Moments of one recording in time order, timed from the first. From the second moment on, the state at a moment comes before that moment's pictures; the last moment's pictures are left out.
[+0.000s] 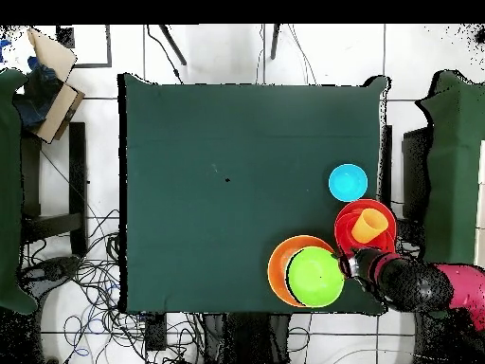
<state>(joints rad) -1.52 -0.60 1.00 1.98 -0.79 0.85 1.42</state>
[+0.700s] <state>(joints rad) -1.46 -0.45 0.98 1.84 -0.87 0.85 1.31</state>
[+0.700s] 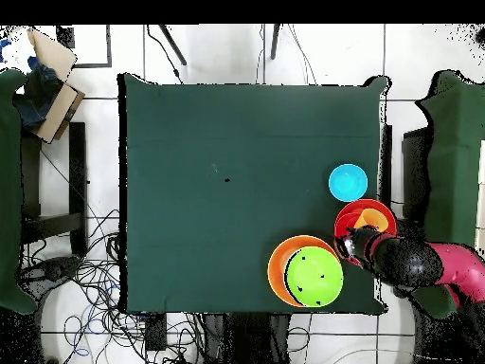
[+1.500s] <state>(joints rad) -1.41 -0.37 0.98 1.80 -0.91 0.85 1.31</state>
